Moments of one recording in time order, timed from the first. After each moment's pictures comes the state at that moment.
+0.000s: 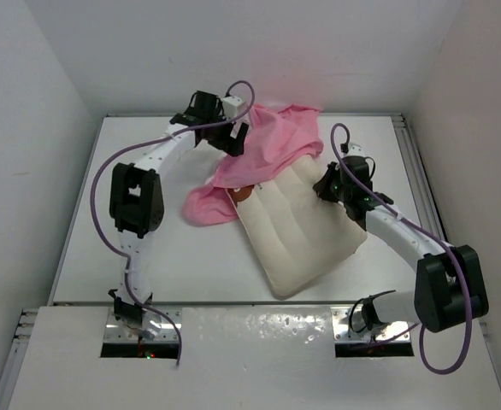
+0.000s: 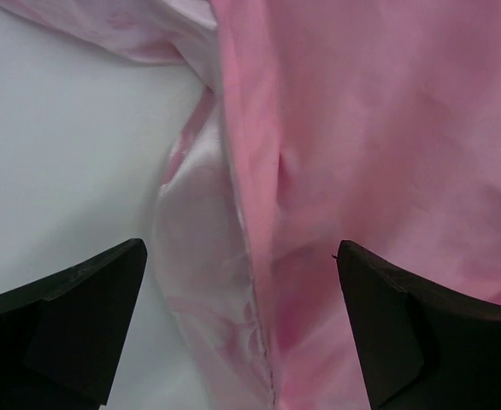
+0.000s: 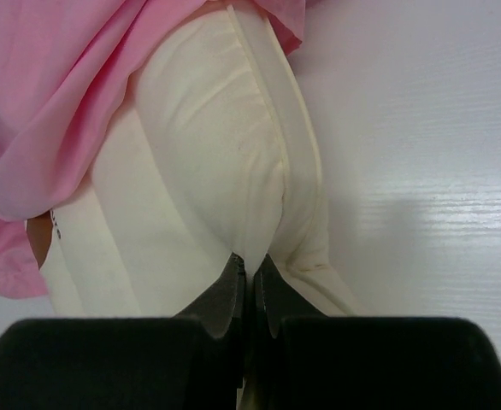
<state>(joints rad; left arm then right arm) -0.29 2.14 1.92 -0.56 0.30 0.25 0.27 1.34 0.75 0.00 0.00 0.49</state>
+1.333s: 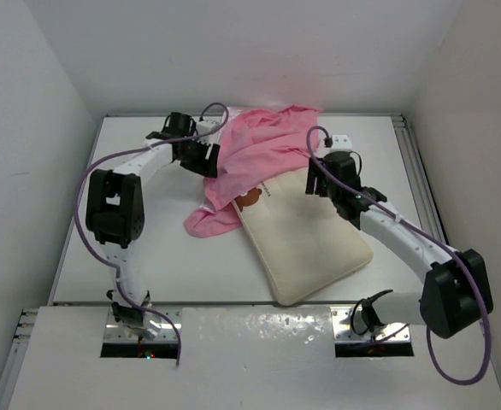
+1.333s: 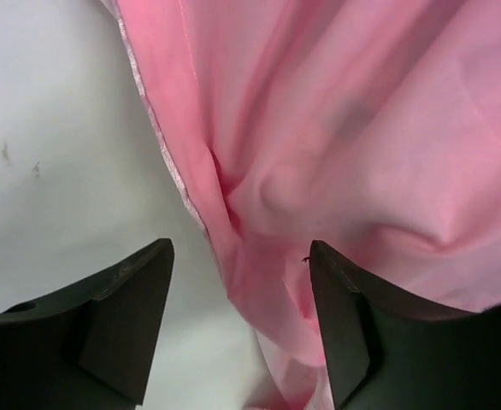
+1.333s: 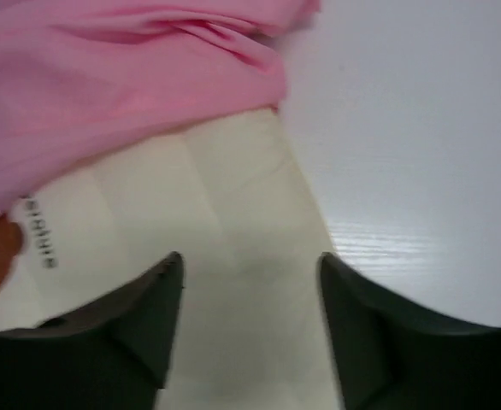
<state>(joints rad) -0.18 2.01 1.55 -0.55 0.37 0.26 0.38 1.31 0.82 -0.12 0.30 0.32</state>
